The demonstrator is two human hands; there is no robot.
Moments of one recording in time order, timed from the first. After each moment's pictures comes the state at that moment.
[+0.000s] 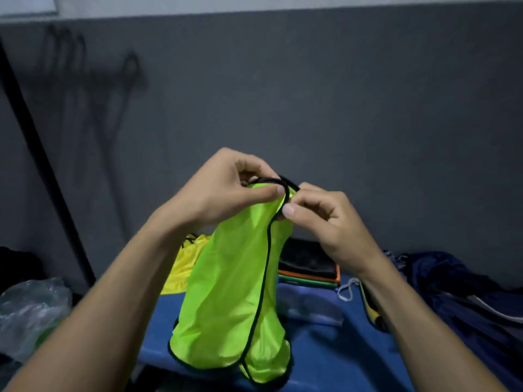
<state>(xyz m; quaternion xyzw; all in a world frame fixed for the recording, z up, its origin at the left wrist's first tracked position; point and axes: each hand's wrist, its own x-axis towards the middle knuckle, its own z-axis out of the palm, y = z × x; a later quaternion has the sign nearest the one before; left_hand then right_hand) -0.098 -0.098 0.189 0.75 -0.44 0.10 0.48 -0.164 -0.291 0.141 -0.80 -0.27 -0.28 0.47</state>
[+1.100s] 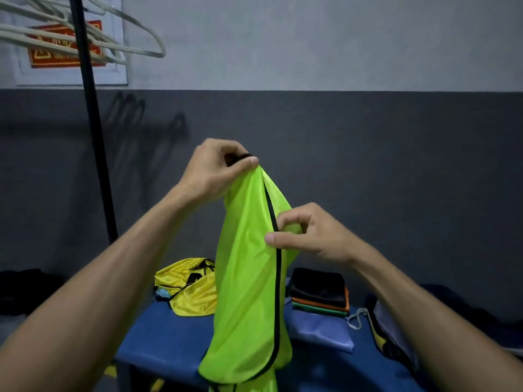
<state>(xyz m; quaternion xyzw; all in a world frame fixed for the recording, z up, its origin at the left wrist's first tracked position) -0.087 -0.022 0.266 0.76 -0.36 0.29 0.46 -0.190 -0.236 0.207 -0.83 -0.31 -0.09 0.45</state>
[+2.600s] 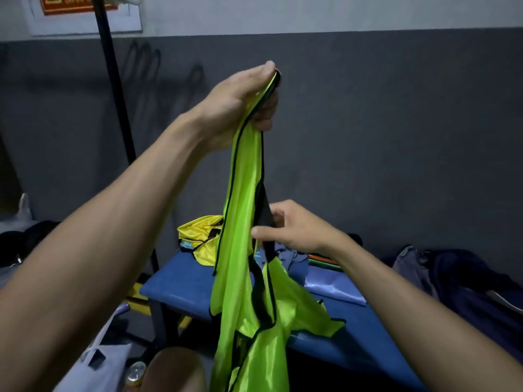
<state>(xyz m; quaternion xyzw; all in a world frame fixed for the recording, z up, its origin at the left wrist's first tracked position) -0.118 -0.013 0.283 0.59 -0.46 -0.06 0.66 -0.170 -0.184 0.139 -0.86 -0.25 0.00 0.45</state>
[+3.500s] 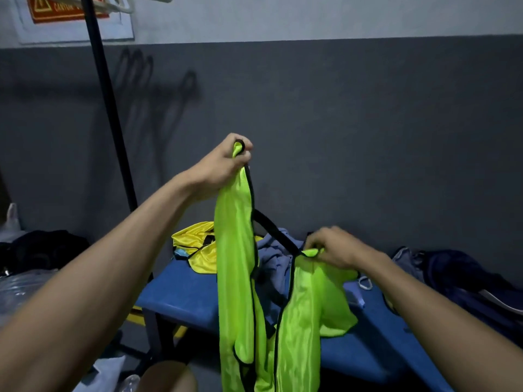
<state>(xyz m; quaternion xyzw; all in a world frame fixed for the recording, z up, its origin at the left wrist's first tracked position) -0.071 -0.004 0.203 0.77 -0.32 0.10 0.54 -0.135 -0.284 0.089 -0.99 -0.12 -0.04 0.06</state>
